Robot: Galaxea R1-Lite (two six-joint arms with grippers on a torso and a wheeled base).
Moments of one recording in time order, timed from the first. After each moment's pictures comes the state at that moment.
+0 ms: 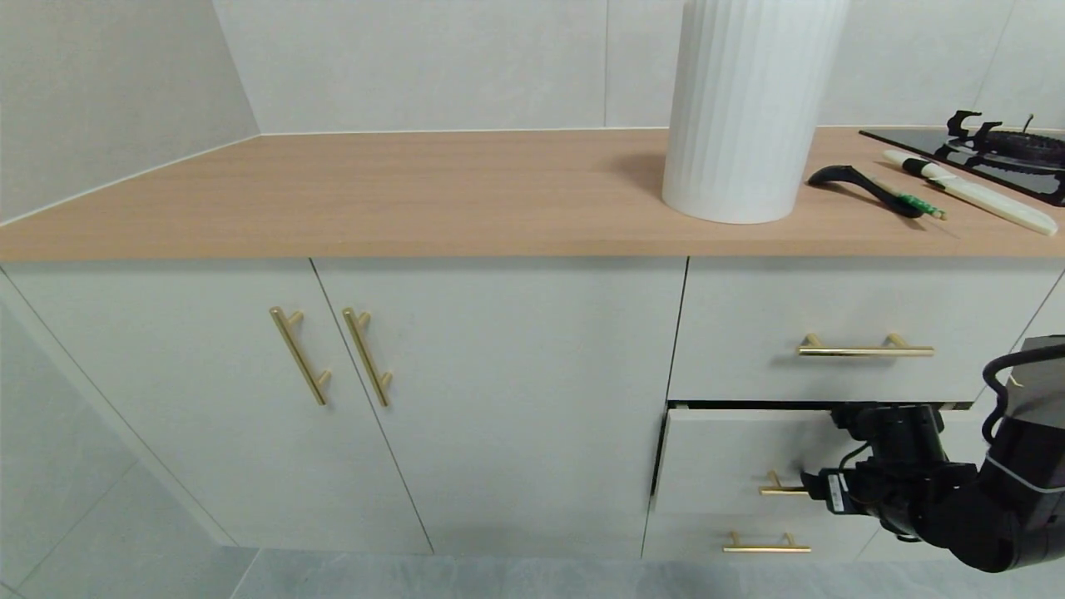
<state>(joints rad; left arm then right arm) 0.00 0.00 0.00 0.00 0.03 0.00 0.10 2.19 -0.49 -0.91 -0.28 0.03</state>
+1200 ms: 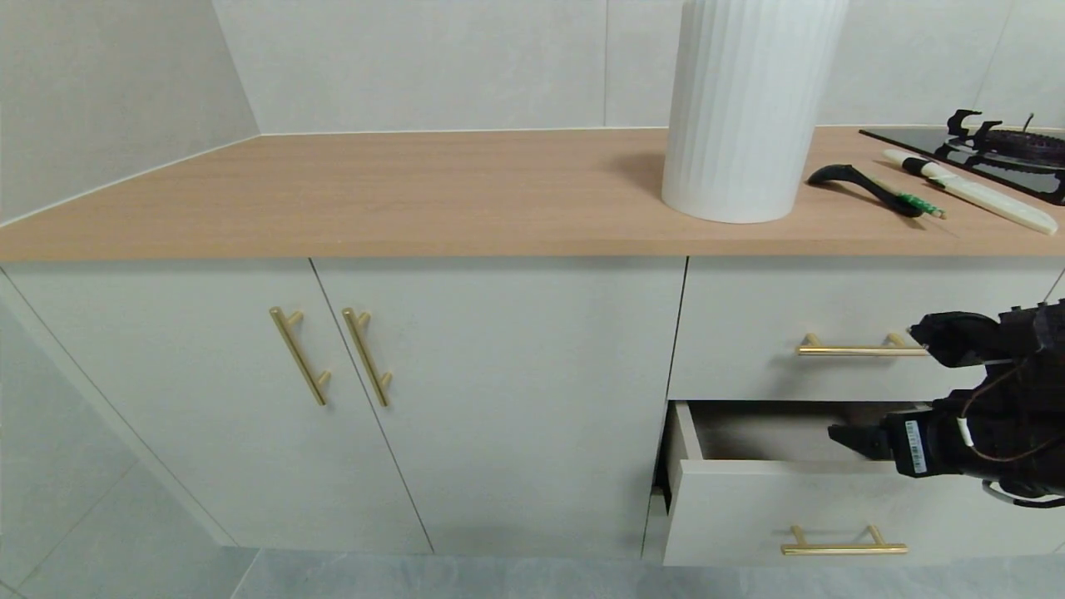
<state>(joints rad) 0.00 0.00 0.00 0.00 0.03 0.00 0.21 1.48 -0.63 -0.20 -0.10 0.05</state>
